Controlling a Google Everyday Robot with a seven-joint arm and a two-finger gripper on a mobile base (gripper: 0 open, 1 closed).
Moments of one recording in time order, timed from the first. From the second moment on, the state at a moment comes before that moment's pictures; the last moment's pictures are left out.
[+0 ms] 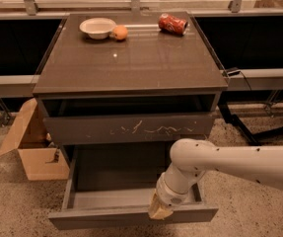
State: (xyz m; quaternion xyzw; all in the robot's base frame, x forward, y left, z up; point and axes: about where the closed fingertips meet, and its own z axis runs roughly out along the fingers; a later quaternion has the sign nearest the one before) arm 0.384 -0.056 0.516 -0.71 0.66 0.23 0.06
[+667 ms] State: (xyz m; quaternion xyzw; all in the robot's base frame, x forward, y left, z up) arm 0.373 -0.043 0.461 -0.71 0.68 0.18 0.04
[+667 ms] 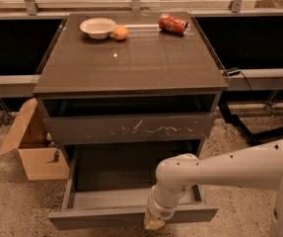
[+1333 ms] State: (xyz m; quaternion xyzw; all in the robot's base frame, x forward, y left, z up) arm 0.374 -0.046 0.427 -0.70 0.69 0.18 0.04
